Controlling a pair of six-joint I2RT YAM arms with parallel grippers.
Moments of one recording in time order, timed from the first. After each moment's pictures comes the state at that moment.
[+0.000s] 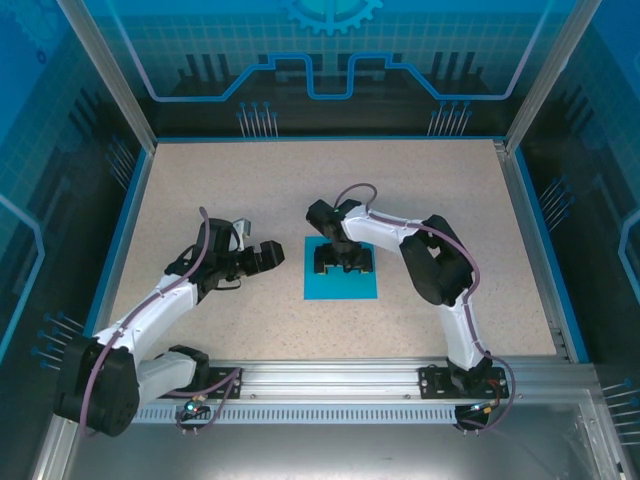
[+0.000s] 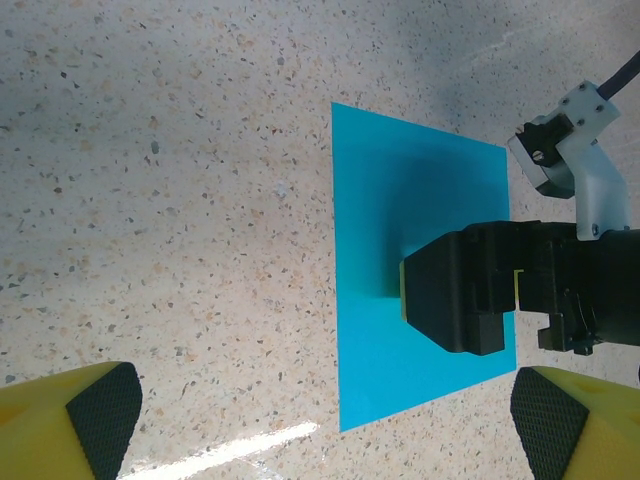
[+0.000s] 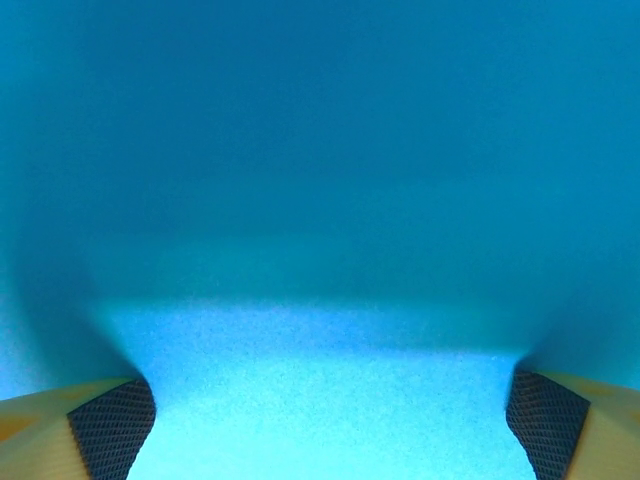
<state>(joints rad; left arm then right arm) -0.24 1.11 0.60 -0.31 0.35 -0.60 0.73 2.13 1.55 -1.00 0.01 0.76</state>
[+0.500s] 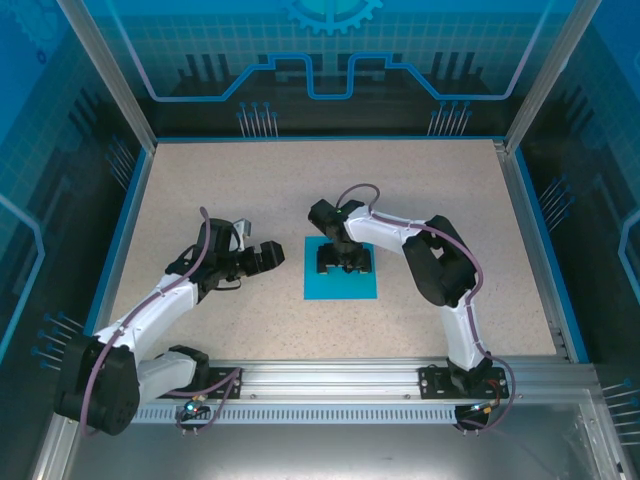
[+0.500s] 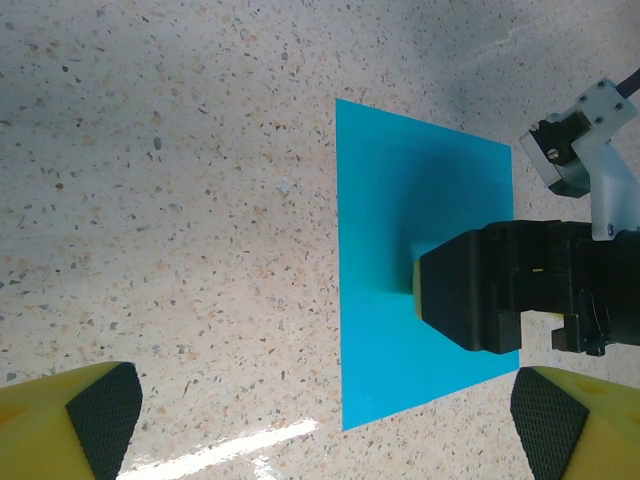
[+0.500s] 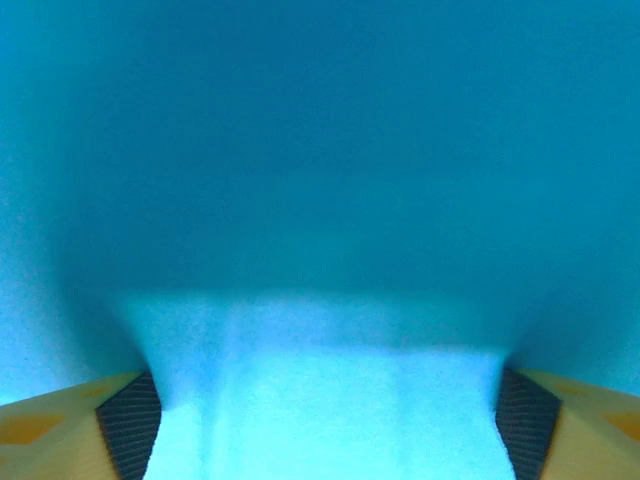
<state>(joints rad) -0.24 1.12 0.60 -0.31 0.35 -0.60 0.73 2.11 1.53 -0.97 0.00 0.76</state>
